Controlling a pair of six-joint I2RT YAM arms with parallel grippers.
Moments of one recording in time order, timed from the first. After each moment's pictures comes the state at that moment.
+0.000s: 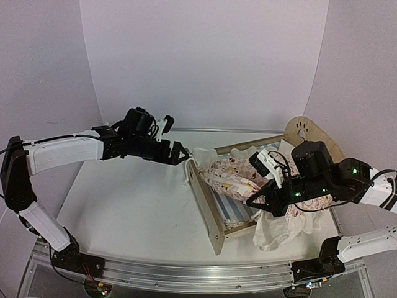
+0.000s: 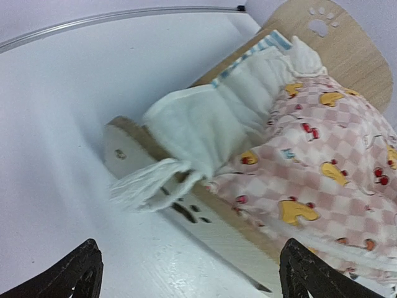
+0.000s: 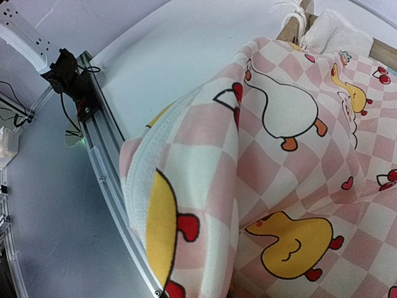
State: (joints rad) left arm -0.77 1.56 1.25 -0.30 0.18 -0.38; right arm 1.03 0.96 0.89 -0.61 -0.20 0.26
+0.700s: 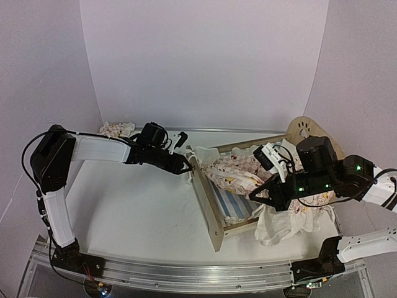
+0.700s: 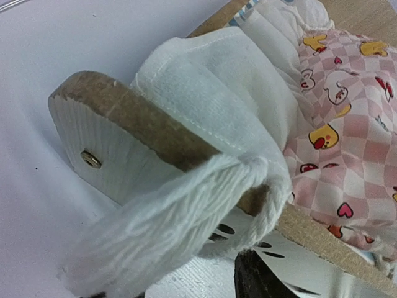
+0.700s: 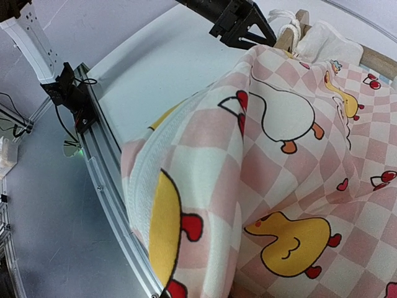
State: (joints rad) left arm -0.67 1.88 1.25 -0.08 0.41 -0.20; right arm 0.98 0.94 0.91 -0.63 -0.22 0.24
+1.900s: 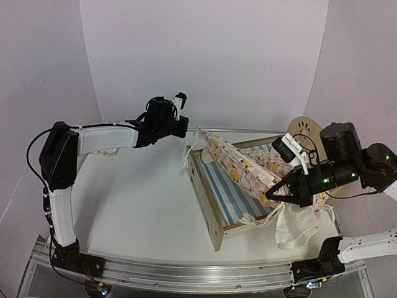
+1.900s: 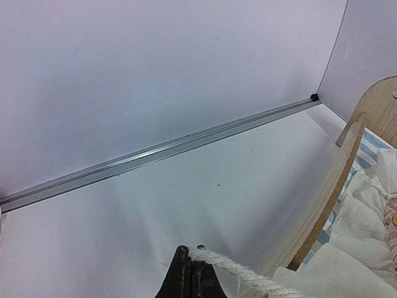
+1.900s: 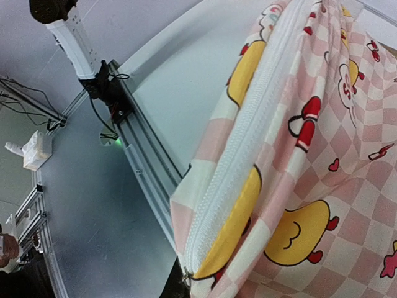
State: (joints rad) left arm -0.68 1.96 1.55 0.09 -0.17 -0.10; right arm 0.97 0.88 1.10 -0.89 -0.31 0.29
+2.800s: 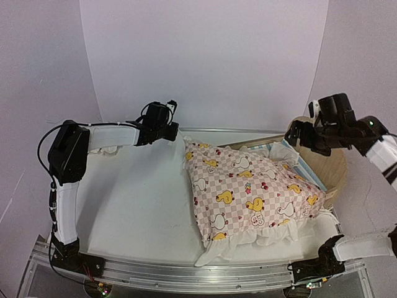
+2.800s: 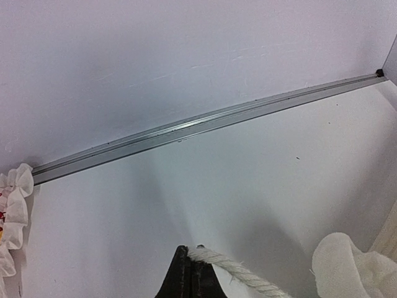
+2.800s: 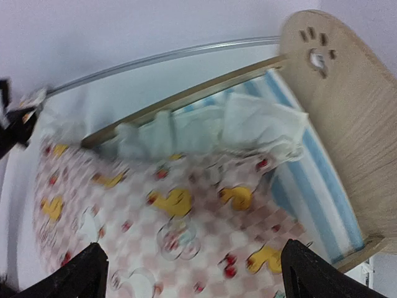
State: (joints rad) left arm -0.59 2.09 1.62 0.00 -0.25 -0.05; right arm 0.54 1.07 1.25 -0.91 0.18 0.50
